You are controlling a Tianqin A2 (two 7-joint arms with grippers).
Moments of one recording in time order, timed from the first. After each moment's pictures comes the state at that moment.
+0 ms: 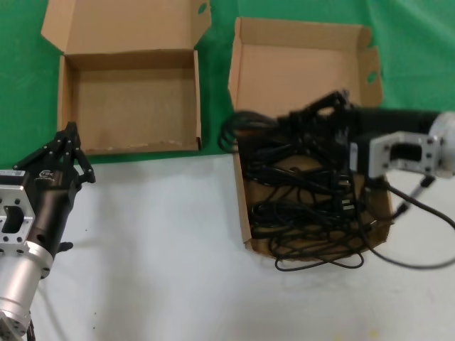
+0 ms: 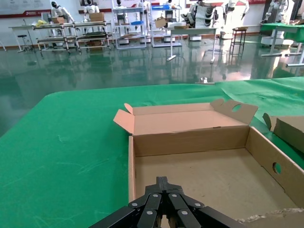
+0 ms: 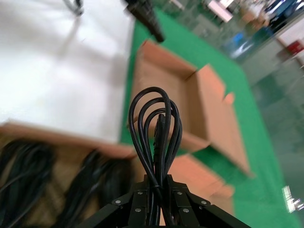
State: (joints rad) left arm -0.02 -0.31 1.64 -1.61 -1.83 -0.01 0.03; right arm 0.70 0.68 -2.01 1.59 1.29 -0.80 -0.21
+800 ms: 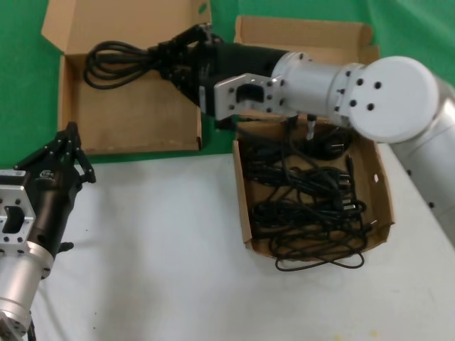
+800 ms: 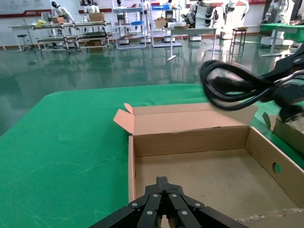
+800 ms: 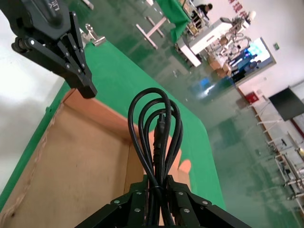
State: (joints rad) left arm -0.02 -0.31 1.64 -1.61 -1.83 -0.01 0.03; right arm 0.98 0.21 -2.16 1.21 1.22 -0.61 -0.40
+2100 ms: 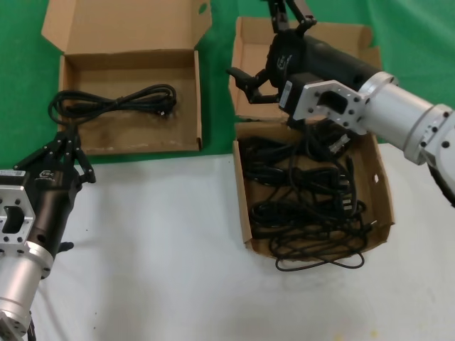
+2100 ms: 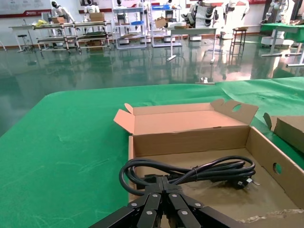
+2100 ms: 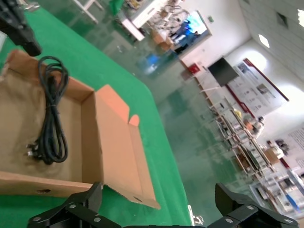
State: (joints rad) left arm -0.02 -0.31 1.64 -1.61 -1.83 -0.01 0.03; right arm 0.73 0.36 -1.98 1.40 1.40 -0.41 -0.51
